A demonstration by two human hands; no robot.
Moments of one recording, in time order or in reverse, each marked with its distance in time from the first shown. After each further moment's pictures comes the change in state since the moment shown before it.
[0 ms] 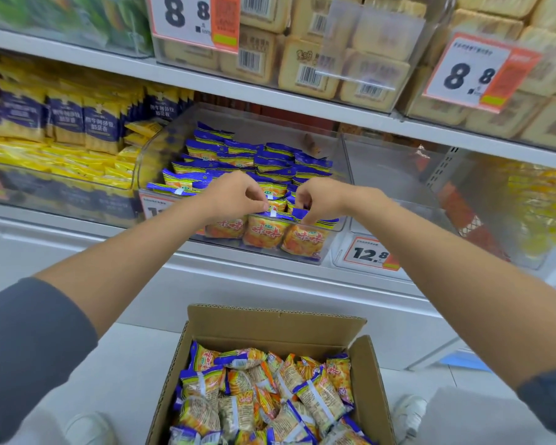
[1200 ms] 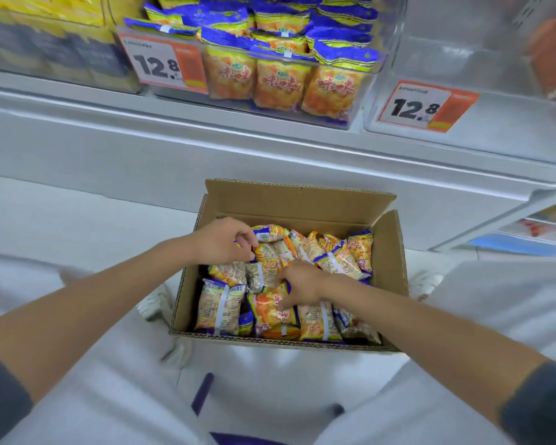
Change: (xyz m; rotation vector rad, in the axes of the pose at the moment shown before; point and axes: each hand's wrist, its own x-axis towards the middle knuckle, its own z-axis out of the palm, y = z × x) left_hand -0.193 -0.060 0.148 -0.155 -0.530 -0.397; right_hand -0.110 -0.061 0.336 0.311 -0.565 -0.117
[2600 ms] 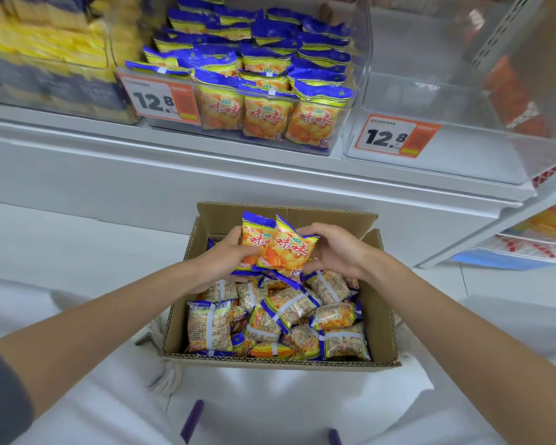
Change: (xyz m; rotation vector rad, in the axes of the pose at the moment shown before) left_hand -0.008 0.036 0.015 -0.659 0.068 -0.101; right_hand -0.073 0.009 -0.091 1.387 0.254 0.005
